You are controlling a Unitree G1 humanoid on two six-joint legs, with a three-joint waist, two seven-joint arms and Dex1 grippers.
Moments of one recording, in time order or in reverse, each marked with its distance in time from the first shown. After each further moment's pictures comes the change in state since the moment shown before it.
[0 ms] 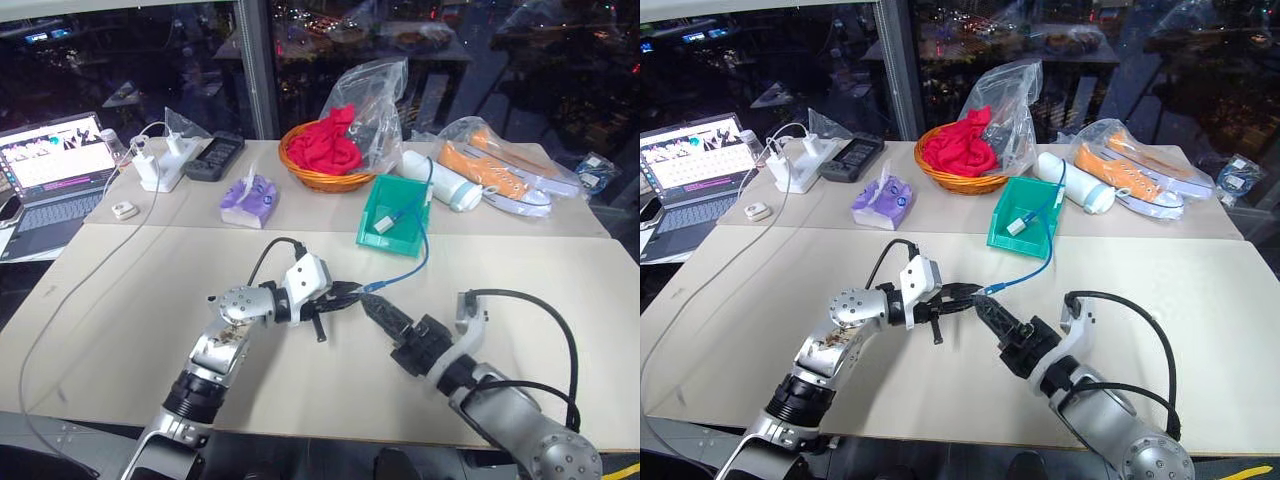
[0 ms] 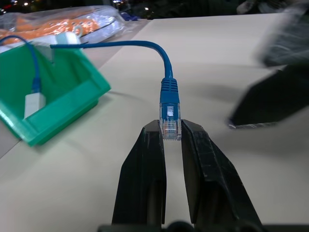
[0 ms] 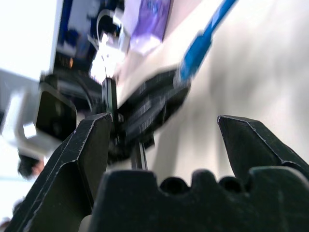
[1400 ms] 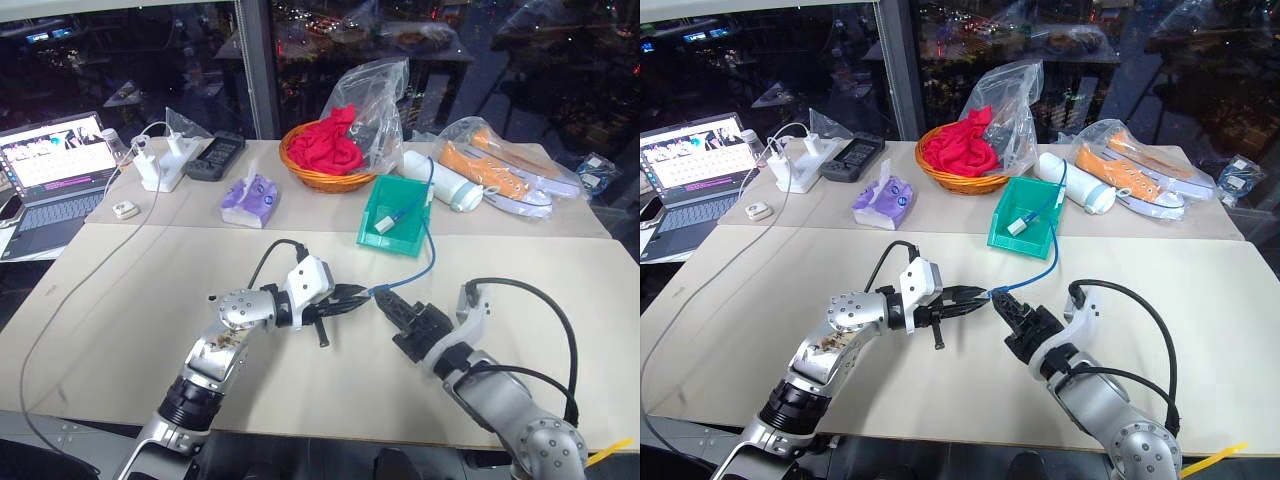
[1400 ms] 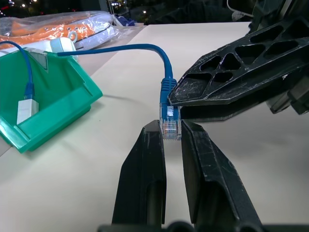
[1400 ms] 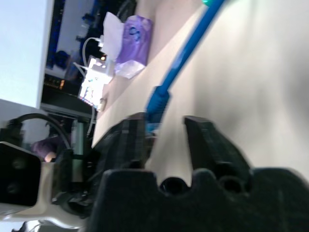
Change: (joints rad) left arm 0.018 0.024 -0.012 -0.059 -0.042 0.067 0.032; right arm -0.041 -0.062 0.065 0.060 -0.064 -0.131 0.034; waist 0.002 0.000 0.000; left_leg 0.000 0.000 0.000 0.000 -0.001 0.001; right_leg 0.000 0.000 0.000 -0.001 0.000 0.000
